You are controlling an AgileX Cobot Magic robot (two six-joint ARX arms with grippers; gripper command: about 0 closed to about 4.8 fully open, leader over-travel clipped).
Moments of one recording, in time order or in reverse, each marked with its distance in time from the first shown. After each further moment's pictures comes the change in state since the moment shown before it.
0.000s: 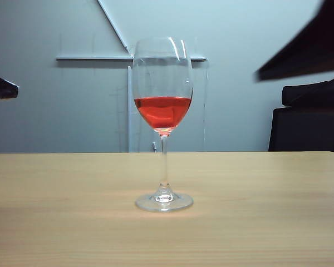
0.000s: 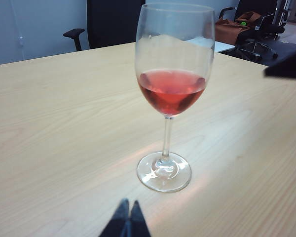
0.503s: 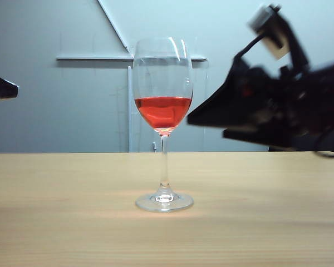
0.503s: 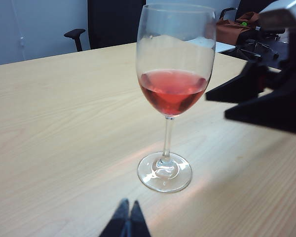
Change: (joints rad) left arm 0.000 0.000 0.000 0.000 0.000 0.000; right arm 0.111 0.737 0.015 0.814 0.042 -0.032
